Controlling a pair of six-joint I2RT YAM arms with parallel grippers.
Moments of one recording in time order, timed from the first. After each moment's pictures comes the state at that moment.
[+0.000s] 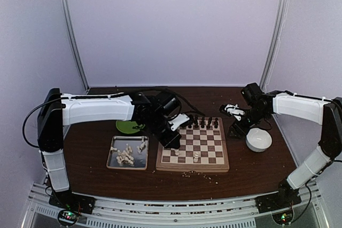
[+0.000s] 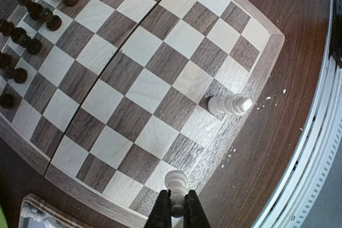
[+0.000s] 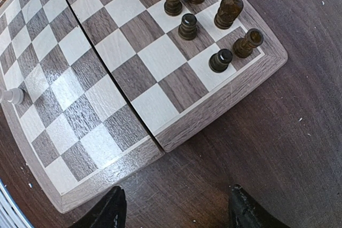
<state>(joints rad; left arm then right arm) -0.99 1.91 1.54 -0.72 0.22 -0.04 0.36 1.51 1.02 -0.66 -0.25 -0.48</state>
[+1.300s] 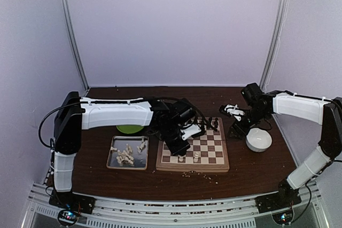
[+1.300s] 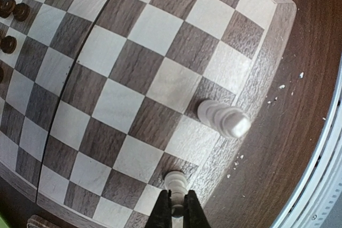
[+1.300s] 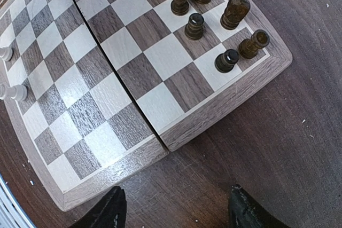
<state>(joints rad) -1.08 2.09 1.72 -0.84 0.14 0.06 0.36 1.51 1.02 -0.67 -0.26 -0.49</state>
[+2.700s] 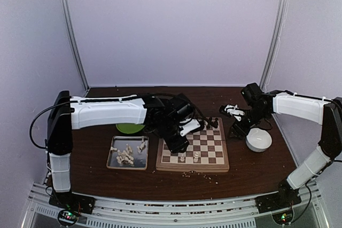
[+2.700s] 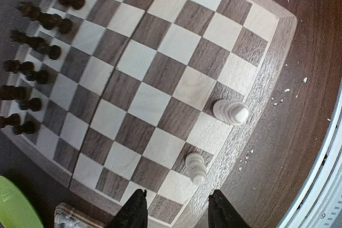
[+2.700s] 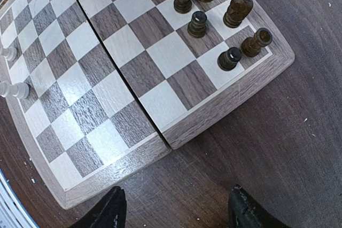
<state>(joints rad) -1.09 2.02 1.70 -0.83 0.03 0.08 0.36 1.51 1.03 -0.69 -0.27 -0.49</state>
